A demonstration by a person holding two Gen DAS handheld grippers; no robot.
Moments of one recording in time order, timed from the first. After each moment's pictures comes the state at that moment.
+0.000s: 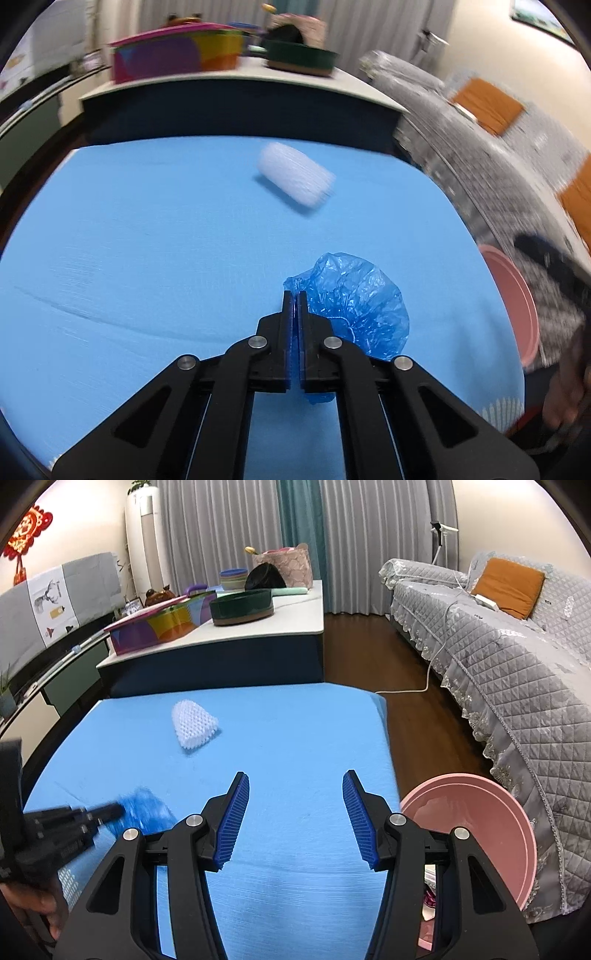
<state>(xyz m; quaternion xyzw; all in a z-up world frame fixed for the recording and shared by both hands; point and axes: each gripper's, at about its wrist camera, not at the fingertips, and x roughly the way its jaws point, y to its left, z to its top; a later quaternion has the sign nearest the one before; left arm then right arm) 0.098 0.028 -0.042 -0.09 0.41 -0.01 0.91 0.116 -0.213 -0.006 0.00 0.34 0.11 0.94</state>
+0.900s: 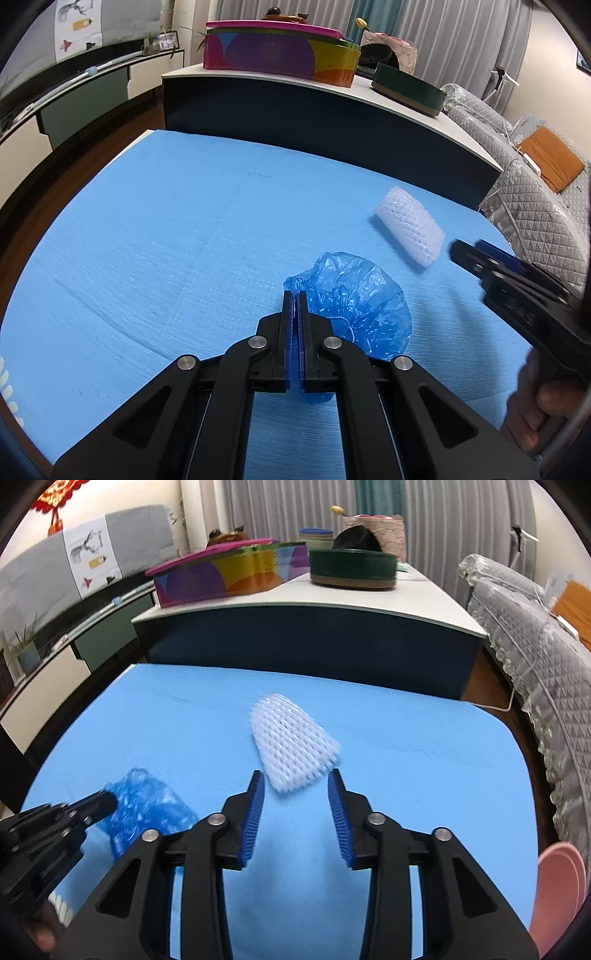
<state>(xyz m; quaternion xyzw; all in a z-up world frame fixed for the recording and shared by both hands) 0.118 0.100 -0.045 -0.14 0.40 0.10 0.90 0.217 -0.062 -0.042 -0.06 0.38 0.21 0.90</state>
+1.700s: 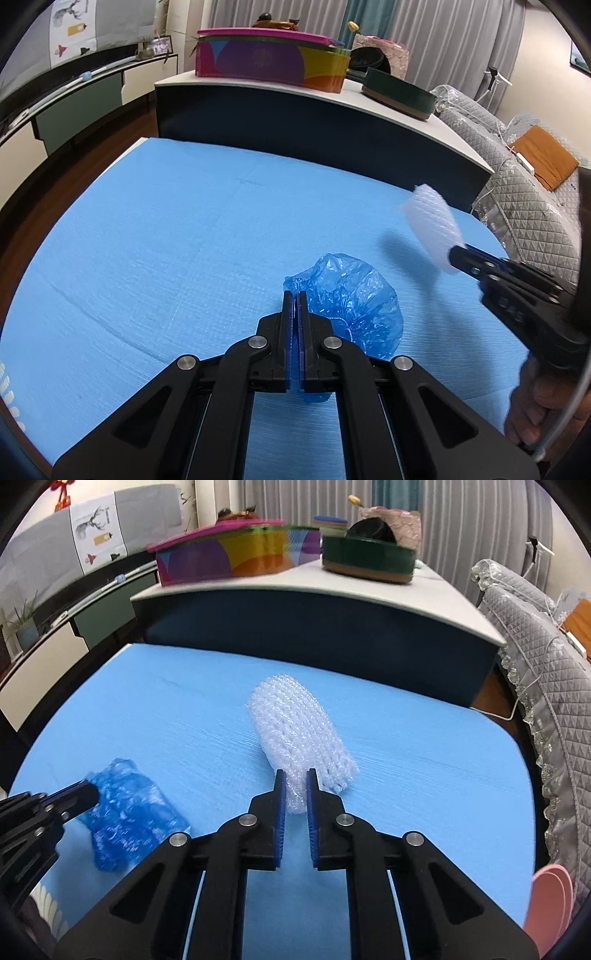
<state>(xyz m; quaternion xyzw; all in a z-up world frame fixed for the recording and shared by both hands) 0.117 0.094 -0.036 -0.13 0.40 0.09 0.90 0.216 -0.069 -0.036 -0.08 0.39 0.21 0.89</state>
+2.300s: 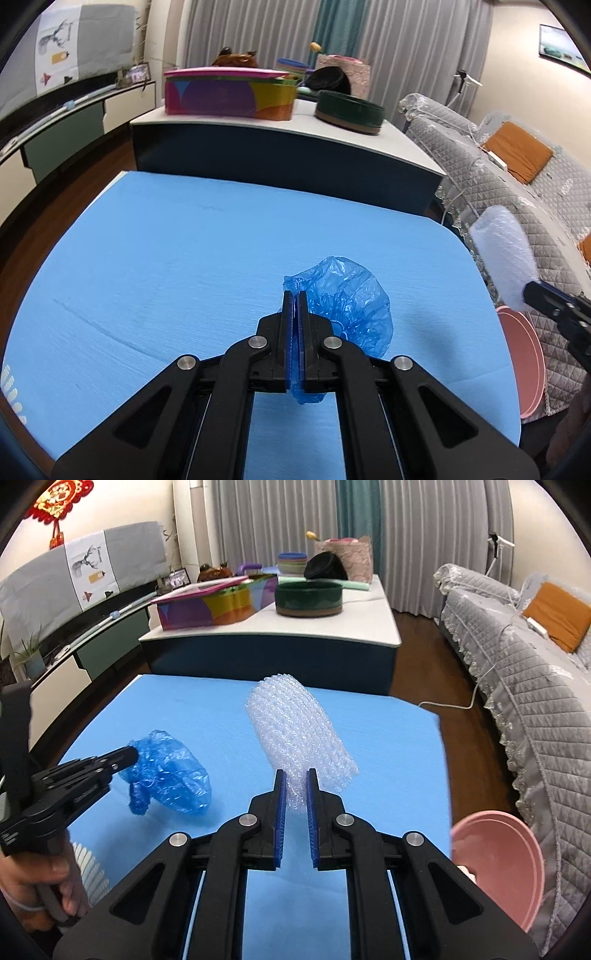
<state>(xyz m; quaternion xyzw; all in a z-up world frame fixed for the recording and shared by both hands) 0.097 0.050 -0.005 -0.11 0.36 0.05 0.93 0.121 -0.165 0.028 -0.05 0.35 0.18 0.92</state>
